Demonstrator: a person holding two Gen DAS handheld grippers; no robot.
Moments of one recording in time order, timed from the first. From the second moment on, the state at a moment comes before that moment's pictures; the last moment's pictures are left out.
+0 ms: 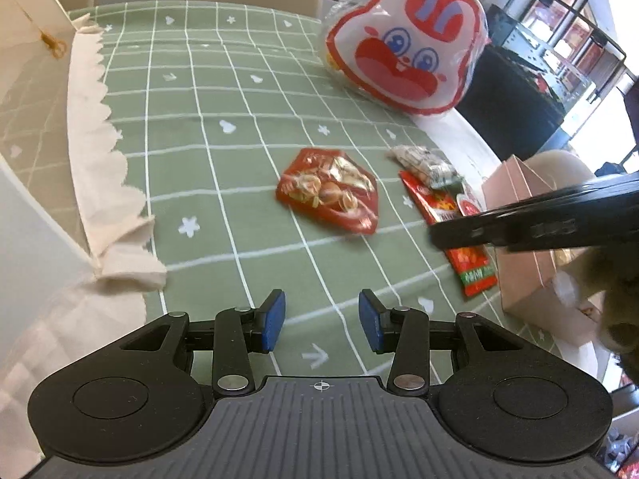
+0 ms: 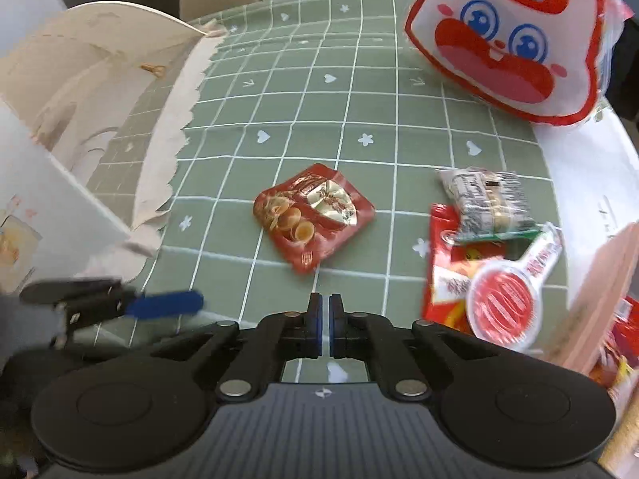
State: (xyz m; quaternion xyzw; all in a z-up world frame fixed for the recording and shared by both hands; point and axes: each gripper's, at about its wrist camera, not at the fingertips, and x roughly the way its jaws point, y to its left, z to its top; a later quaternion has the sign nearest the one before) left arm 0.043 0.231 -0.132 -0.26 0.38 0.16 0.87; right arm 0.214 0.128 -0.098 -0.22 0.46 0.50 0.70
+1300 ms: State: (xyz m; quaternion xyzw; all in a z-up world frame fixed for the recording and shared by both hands) left arm 0.069 0.201 -0.140 -0.16 0.38 0.08 0.91; right arm 0.214 0.049 -0.080 -0.12 0.46 0.46 0.75
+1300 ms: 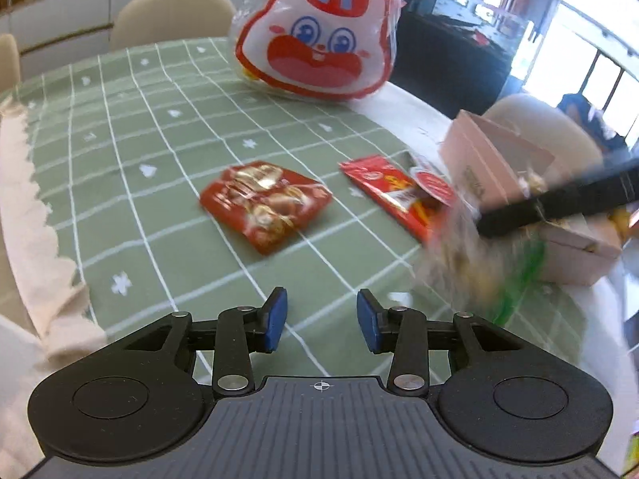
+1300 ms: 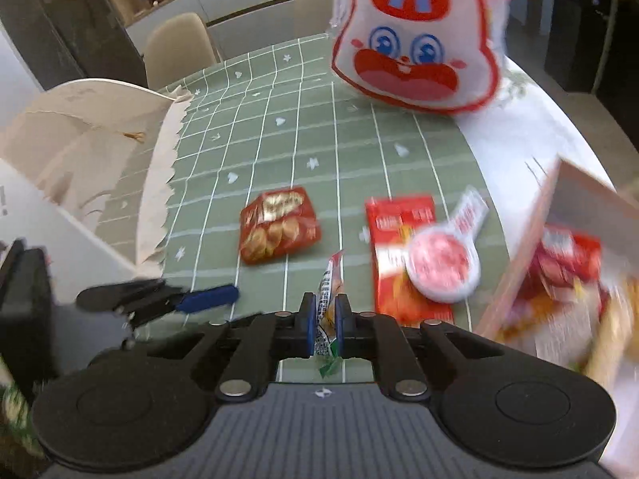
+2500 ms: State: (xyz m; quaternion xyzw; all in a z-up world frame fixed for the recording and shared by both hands) left arm 0.062 0.186 -0.111 -0.02 0.37 0.03 0.93; right arm 0.148 -0.054 -0.147 -0.09 0.46 0.37 0.80
